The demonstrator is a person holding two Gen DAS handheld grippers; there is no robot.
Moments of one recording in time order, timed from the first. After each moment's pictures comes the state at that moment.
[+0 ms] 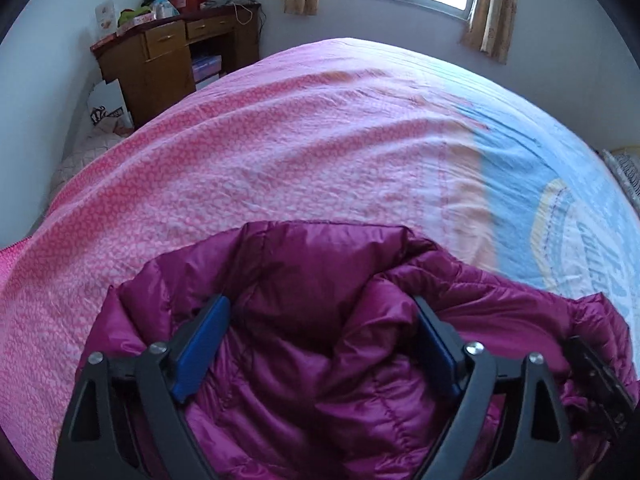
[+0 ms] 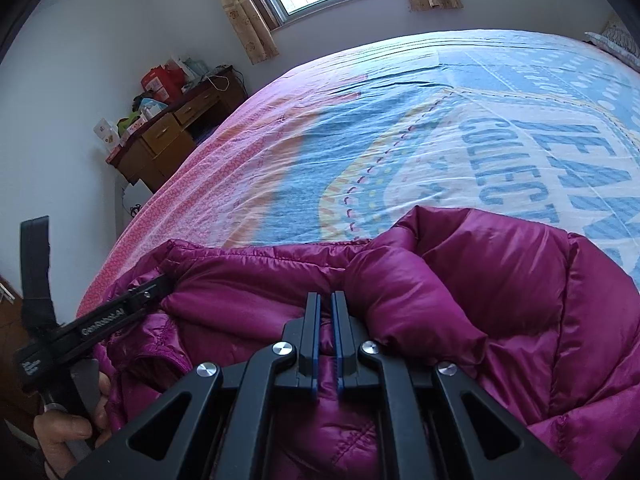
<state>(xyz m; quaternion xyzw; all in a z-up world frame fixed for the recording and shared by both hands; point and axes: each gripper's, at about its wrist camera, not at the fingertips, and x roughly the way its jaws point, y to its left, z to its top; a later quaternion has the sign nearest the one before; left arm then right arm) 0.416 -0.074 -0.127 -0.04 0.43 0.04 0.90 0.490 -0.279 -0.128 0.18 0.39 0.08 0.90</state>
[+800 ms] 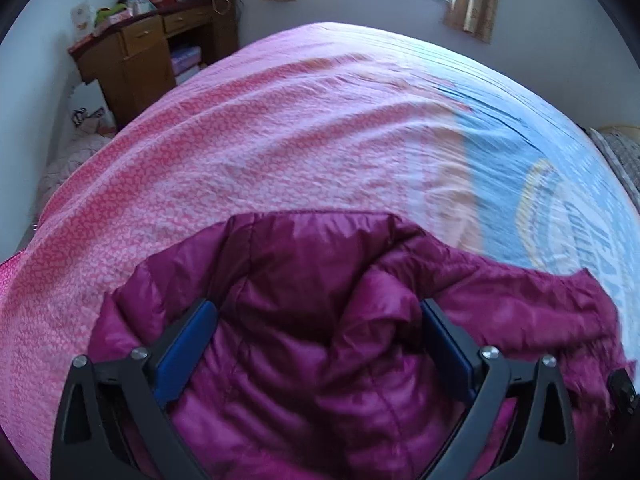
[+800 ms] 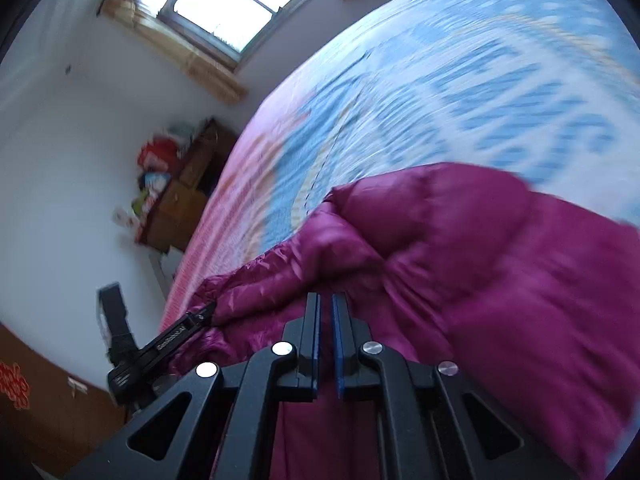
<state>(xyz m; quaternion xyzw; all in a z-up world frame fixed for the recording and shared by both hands) 0.415 -0.073 -0.112 -0.04 0.47 0.00 0.88 0.396 -0.360 -0.118 0.38 0.33 0.08 0.86</state>
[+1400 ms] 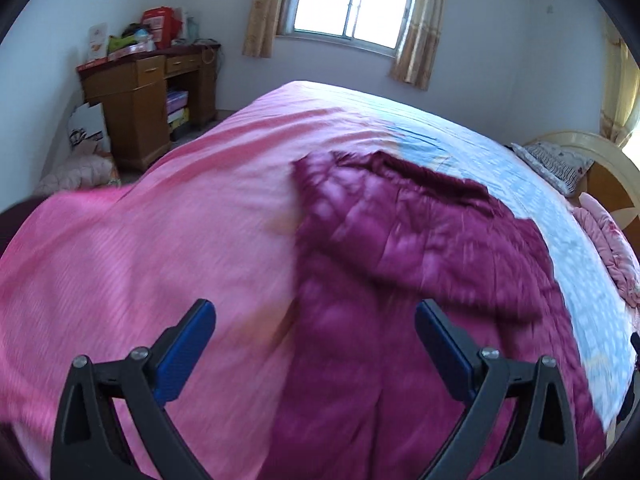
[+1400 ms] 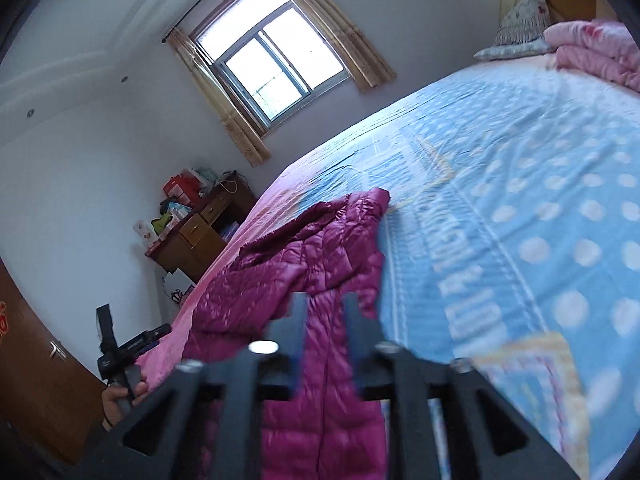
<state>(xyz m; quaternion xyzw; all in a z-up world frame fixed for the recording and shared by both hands) 0.120 0.052 -0.069 -0.06 0.36 -0.10 0.93 0.018 -0.366 -0.037 0.28 0.23 0.03 0.93</state>
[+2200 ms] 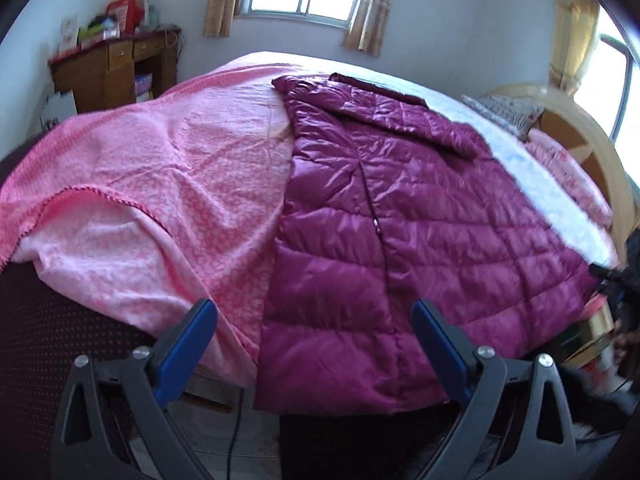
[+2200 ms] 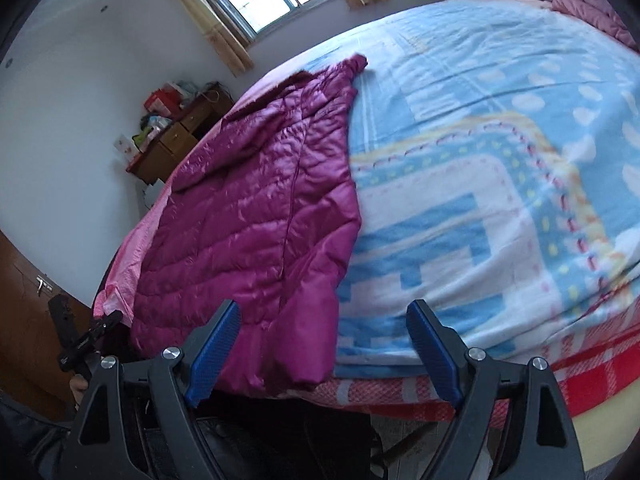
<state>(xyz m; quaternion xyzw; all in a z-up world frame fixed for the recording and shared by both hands) -0.017 0.081 -0.130 -0.02 0.39 -0.18 0.90 -0.041 -0.319 -0.123 0.23 0.39 0.05 0.89</state>
